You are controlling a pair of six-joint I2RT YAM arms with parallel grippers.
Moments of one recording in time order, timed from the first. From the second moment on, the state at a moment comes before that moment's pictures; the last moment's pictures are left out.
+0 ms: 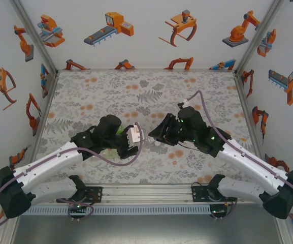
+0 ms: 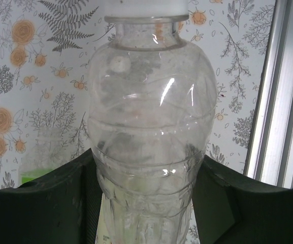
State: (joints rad) left arm -0.90 1.06 0.81 -0.43 0.34 0.45; right arm 0.84 1.03 0.96 -0.49 -0.16 1.11
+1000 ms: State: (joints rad) left arm -0.91 0.98 0.81 -0.47 0.58 0.46; right arm 0.84 0.89 0.97 -0.39 -0.72 -0.25
